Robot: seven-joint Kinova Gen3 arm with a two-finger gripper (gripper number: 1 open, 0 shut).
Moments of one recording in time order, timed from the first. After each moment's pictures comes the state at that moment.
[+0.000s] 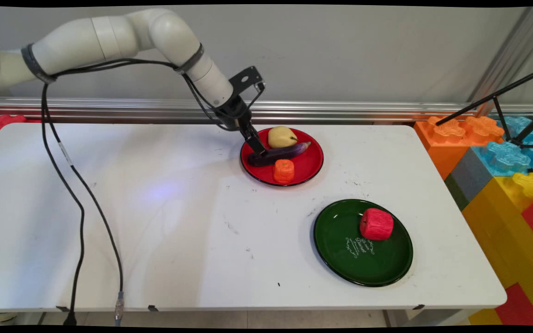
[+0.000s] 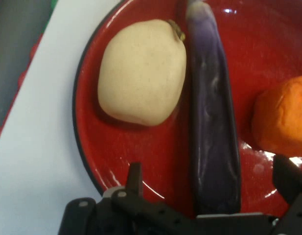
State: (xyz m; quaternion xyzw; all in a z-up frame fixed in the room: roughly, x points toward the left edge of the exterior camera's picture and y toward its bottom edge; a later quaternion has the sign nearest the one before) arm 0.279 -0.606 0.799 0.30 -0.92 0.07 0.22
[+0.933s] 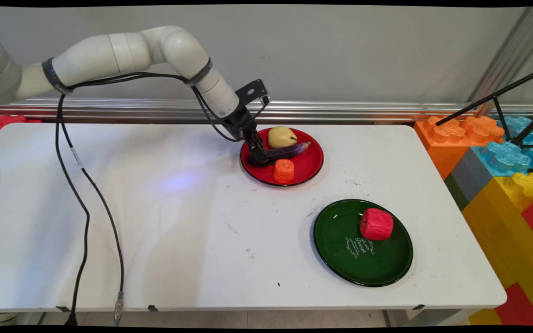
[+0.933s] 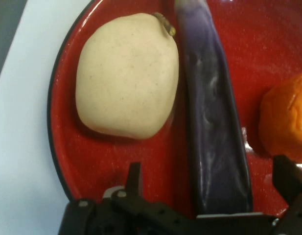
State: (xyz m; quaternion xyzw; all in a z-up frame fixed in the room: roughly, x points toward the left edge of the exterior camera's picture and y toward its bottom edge) arm 0.271 -0.617 0.767 0.27 -0.93 0.06 0.22
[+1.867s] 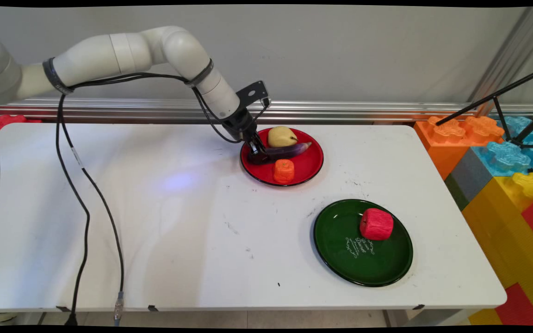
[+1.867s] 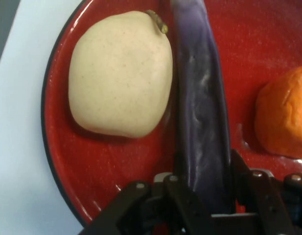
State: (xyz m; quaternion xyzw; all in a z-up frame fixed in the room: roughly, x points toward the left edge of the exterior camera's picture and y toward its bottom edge) arm 0.268 -0.615 0.767 0.26 -0.94 0.06 0.22
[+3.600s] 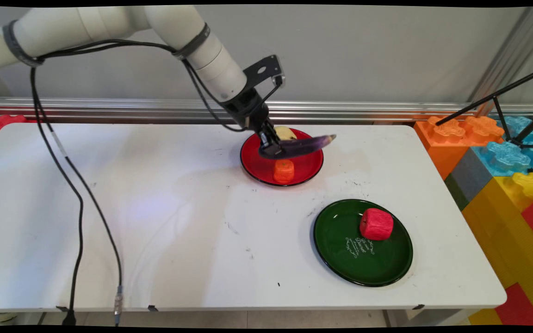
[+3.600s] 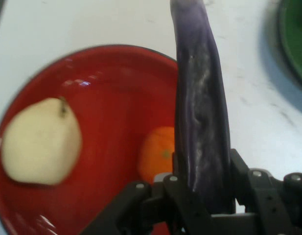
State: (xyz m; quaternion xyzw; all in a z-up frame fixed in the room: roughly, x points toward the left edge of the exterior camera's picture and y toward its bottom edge) arm 0.221 -0.545 0.867 0.22 -0.94 0.06 0.24
